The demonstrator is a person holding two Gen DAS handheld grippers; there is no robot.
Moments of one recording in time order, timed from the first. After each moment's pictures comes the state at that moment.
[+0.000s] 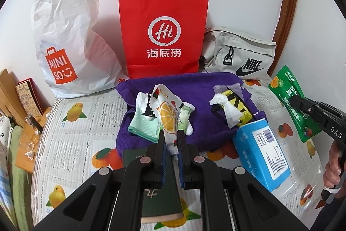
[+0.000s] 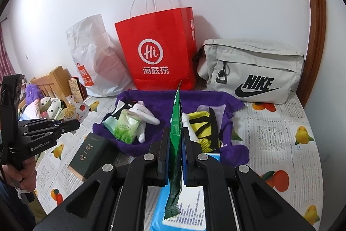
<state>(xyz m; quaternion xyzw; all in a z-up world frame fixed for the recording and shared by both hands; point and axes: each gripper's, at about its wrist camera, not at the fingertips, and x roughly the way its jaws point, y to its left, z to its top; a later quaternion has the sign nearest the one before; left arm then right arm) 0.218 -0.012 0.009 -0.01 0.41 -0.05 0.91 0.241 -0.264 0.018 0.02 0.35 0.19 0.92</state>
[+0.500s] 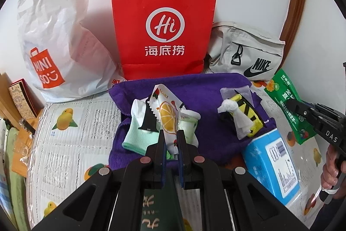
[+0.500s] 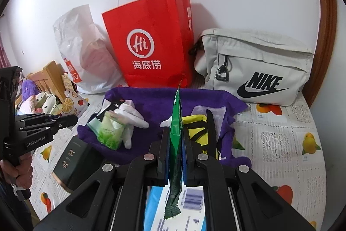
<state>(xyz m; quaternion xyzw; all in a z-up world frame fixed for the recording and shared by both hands) 0.270 -0.013 -0.012 -0.01 0.42 -0.05 0.90 0.292 -0.258 -0.009 0.02 0.38 0.19 0.91</state>
